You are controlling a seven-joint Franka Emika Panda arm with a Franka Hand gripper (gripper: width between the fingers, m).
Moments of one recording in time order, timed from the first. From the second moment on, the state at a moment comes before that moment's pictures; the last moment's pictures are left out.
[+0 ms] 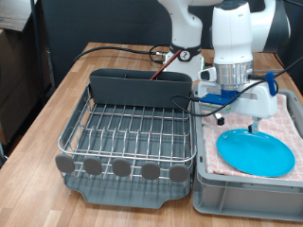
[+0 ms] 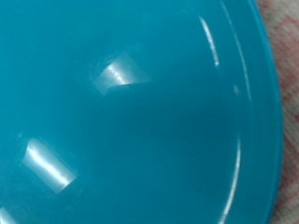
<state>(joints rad) 0.18 0.21 0.11 -2.49 0.46 3.01 1.36</state>
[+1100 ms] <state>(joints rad) 0.17 0.28 0.12 -2.41 0.47 3.01 1.36</state>
